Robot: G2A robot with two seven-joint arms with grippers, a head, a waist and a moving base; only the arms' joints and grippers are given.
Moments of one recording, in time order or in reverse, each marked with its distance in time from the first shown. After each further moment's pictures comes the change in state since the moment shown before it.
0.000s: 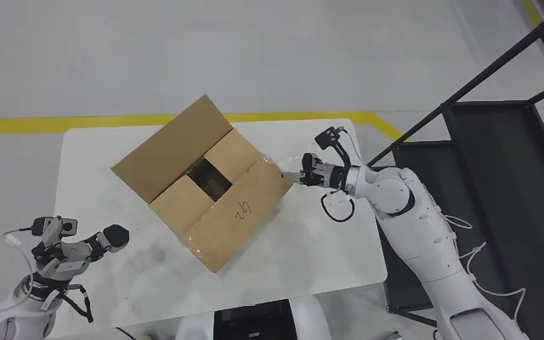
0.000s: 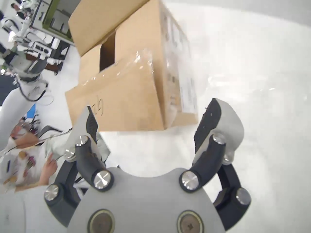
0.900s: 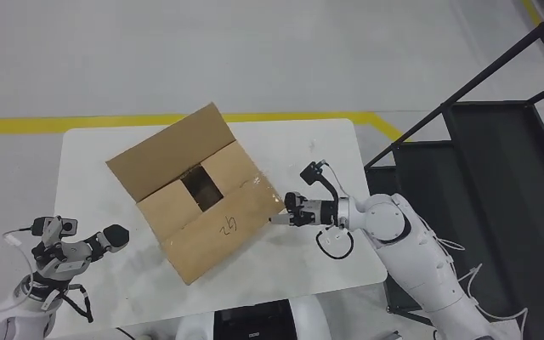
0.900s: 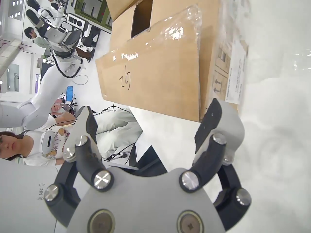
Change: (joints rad) left arm 0.000 0.000 0.000 0.000 0.000 0.000 0.000; right arm -0.203 0.029 -0.025 -0.197 0.206 0.012 0.202
